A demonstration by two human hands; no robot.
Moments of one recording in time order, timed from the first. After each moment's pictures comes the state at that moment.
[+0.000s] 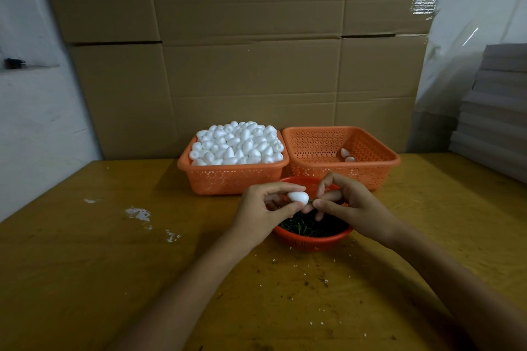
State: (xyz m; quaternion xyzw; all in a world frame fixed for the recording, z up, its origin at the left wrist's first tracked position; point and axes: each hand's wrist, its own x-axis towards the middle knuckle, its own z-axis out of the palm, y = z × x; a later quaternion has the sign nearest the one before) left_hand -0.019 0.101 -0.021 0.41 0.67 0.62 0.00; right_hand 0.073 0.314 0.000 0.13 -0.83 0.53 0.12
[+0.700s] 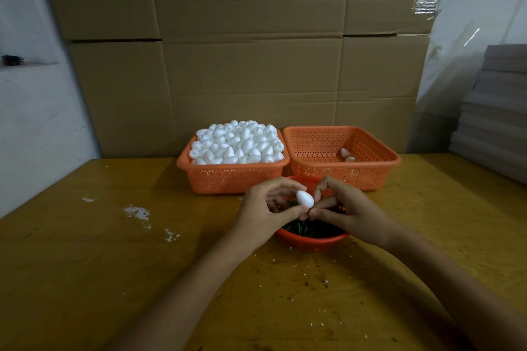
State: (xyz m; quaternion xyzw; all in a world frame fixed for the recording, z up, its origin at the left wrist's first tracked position) left_hand -0.014 0.102 -0.020 0.43 0.67 0.61 -0.01; right_hand 0.074 0.314 -0.006 0.15 -0.87 0.45 0.11
